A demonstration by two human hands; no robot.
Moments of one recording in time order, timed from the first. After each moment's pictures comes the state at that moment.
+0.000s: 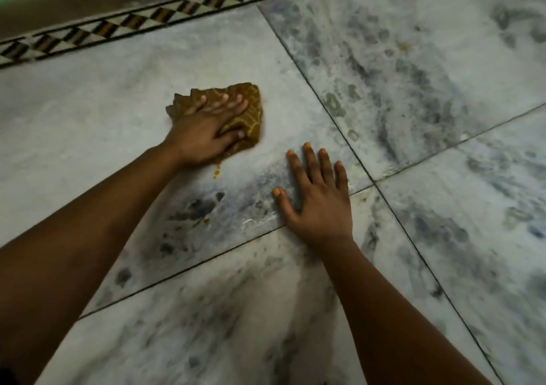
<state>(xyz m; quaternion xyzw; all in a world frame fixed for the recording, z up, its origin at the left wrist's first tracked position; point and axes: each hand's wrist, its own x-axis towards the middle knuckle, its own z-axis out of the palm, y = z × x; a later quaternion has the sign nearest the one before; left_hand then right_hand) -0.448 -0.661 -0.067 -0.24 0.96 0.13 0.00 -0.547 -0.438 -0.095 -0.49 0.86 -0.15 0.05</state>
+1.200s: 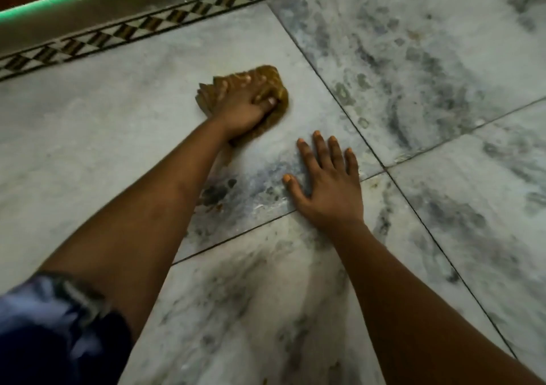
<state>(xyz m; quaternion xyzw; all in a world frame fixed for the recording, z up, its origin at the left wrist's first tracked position) -0.501 -0.634 -0.045 -0.38 0.89 0.23 -0.01 -0.548 -0.439 -0.097 -0.50 0.86 -0.14 0.05</state>
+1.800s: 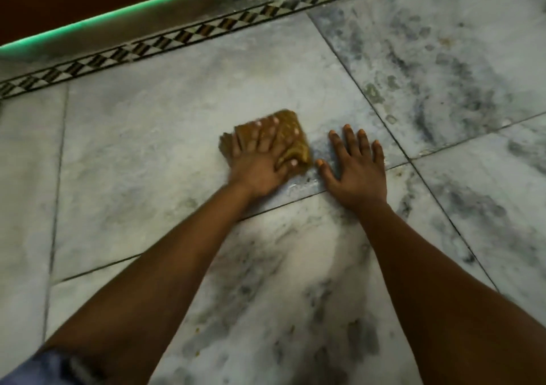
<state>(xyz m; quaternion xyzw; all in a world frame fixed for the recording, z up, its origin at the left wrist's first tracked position) -0.401 -0.558 -0.070 -0.38 0.92 0.07 0.08 -0.548 -0.436 -0.093 -0.51 0.85 -0.13 0.06</state>
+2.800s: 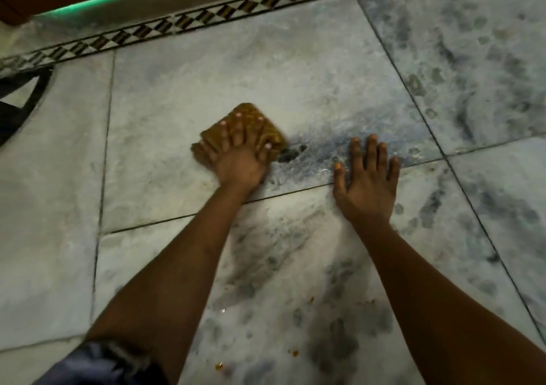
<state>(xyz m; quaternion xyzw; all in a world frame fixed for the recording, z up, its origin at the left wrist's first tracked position) -0.329 -0.562 -0.071 -0.58 0.81 0.09 0.04 -0.490 -0.424 -0.096 -0.45 0.88 -0.12 0.05</state>
